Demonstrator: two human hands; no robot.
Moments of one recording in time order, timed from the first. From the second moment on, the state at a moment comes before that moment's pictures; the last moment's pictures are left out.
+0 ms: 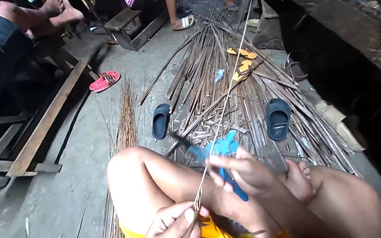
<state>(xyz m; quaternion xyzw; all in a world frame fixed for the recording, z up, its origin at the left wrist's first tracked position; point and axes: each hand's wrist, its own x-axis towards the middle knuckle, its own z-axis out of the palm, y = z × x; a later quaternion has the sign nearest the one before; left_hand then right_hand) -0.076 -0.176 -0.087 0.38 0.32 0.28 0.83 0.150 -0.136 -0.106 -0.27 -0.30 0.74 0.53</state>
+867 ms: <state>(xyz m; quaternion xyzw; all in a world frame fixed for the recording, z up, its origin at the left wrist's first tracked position) -0.059 -0.173 -0.107 0.48 0.37 0.26 0.75 0.160 -0.125 -0.113 -0.36 -0.24 0.75 0.49</state>
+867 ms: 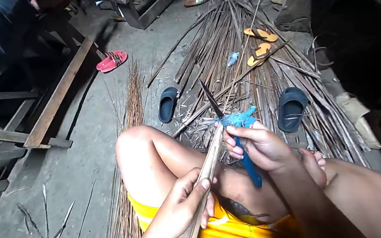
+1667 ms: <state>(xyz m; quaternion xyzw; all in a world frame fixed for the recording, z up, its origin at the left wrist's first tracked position) -0.040 -0.149 -0.095 0.50 0.33 0.36 0.72 0.157 -0.141 -0.119 -0.16 -0.40 0.81 0.39</state>
